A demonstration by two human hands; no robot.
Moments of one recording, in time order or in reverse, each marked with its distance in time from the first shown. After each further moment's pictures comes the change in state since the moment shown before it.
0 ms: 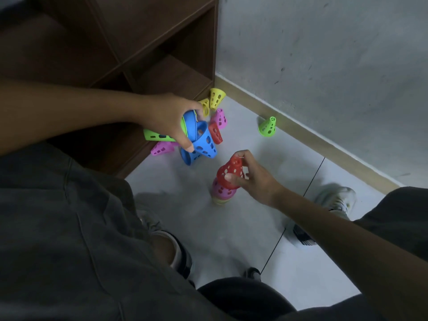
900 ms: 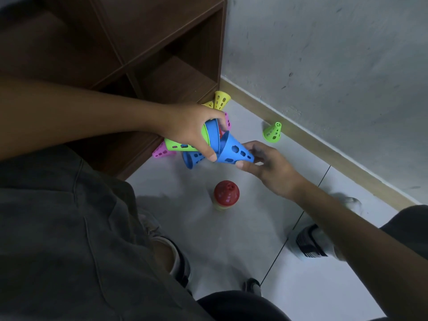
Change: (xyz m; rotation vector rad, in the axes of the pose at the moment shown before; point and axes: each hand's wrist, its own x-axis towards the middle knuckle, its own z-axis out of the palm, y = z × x) left_hand 0.024 0.010 0.013 -0.120 0.014 0.091; right_hand 0.019 -0.027 -0.035 0.058 0.045 -0.056
